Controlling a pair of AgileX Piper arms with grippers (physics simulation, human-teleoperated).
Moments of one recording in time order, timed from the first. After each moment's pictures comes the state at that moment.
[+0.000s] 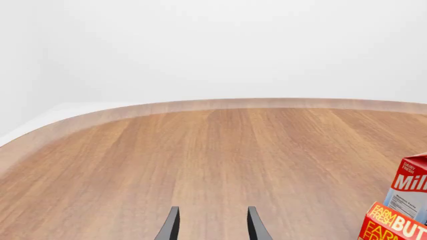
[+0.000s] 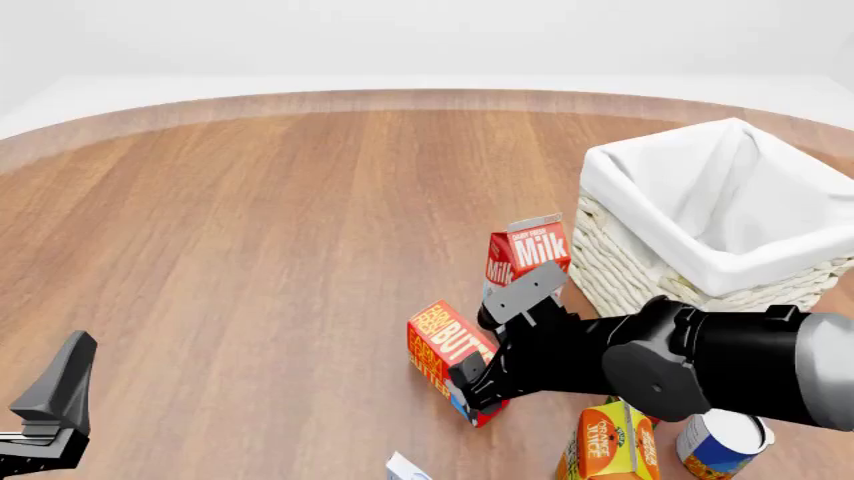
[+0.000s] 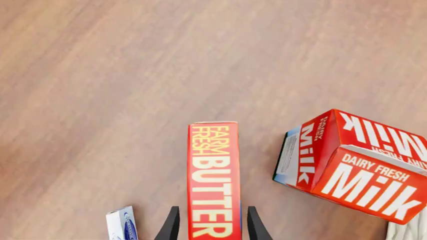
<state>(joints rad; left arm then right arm) 0.00 0.01 0.00 0.00 0.00 0.74 1.47 -0.65 0.12 0.09</state>
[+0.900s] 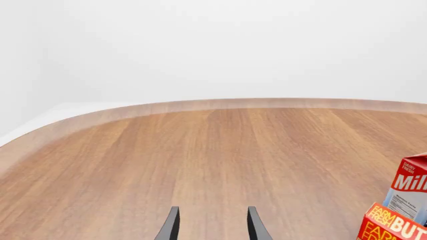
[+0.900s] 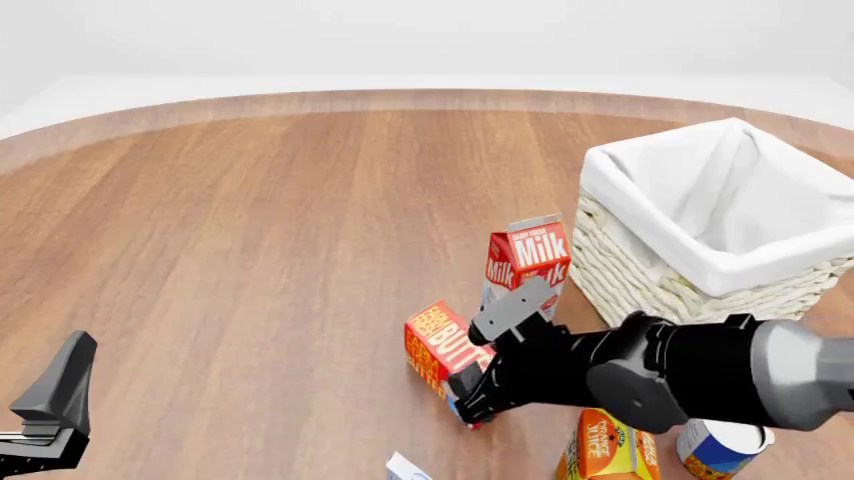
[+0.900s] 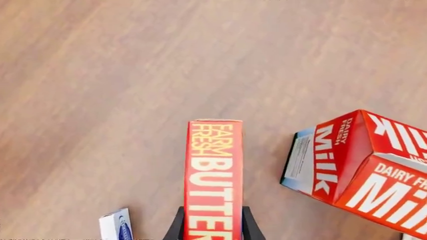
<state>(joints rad) 0.00 0.01 0.00 0.00 0.00 0.75 1.54 -0.62 0.04 0.14</state>
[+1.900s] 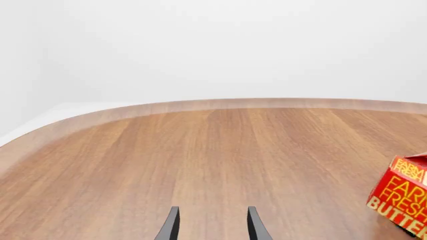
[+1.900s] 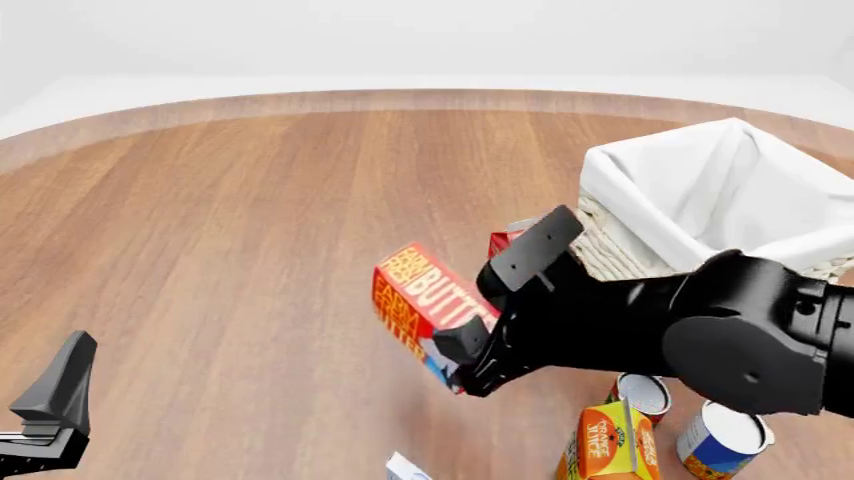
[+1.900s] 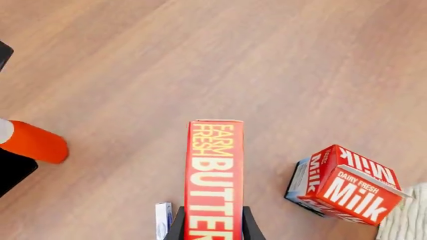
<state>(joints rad) 0.00 0.01 0.00 0.00 0.00 0.84 1.25 -0.77 0.31 0.04</state>
